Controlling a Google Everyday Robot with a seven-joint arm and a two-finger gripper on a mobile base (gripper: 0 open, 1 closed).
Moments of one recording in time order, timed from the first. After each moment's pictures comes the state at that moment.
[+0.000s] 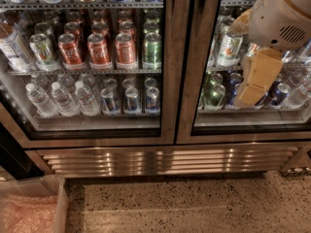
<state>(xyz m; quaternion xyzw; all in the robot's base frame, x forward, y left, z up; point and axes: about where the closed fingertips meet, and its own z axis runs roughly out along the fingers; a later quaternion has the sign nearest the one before) 0.473 -0.156 0.983 -0.64 0.73 0.02 0.21</state>
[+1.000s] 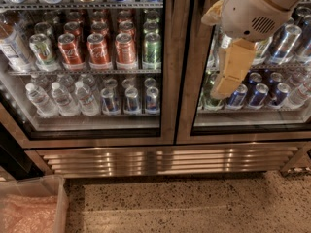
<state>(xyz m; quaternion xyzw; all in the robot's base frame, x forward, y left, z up) 0.488 -0.108 0.993 -0.69 0.69 0.03 0.24</state>
